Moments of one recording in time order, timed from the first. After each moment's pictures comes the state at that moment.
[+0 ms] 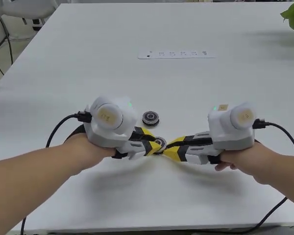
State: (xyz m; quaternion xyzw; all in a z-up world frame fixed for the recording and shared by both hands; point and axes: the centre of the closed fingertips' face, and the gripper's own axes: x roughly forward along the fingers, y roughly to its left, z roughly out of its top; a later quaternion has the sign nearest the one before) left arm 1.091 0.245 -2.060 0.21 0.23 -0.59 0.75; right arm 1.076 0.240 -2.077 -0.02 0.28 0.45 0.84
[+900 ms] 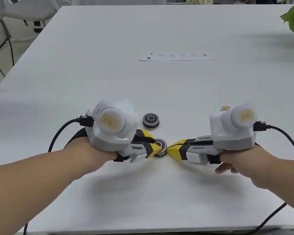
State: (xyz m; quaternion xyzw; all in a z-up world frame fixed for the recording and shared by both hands) left arm 1.091 0.246 -2.060 0.21 0.23 -0.58 0.75; right arm 1.082 0.234 -2.078 0.03 0.30 0.42 0.86
